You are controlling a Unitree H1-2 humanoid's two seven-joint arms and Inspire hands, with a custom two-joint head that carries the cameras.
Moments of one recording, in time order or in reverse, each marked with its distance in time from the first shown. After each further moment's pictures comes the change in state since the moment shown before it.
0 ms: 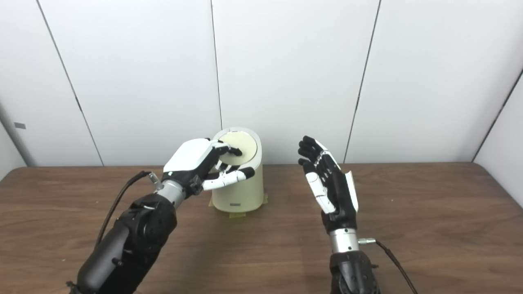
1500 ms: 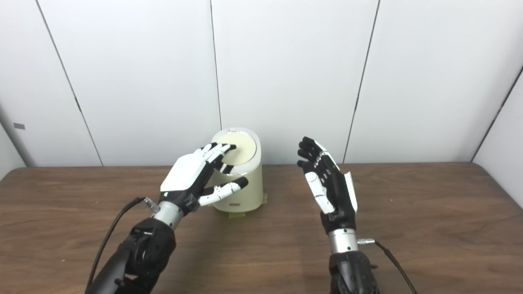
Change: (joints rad) left arm 0.131 -0.059 0.078 0.085 -0.016 -0.218 0.289; right arm 0.004 0.007 0.000 -0.005 -0.014 0.024 0.006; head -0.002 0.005
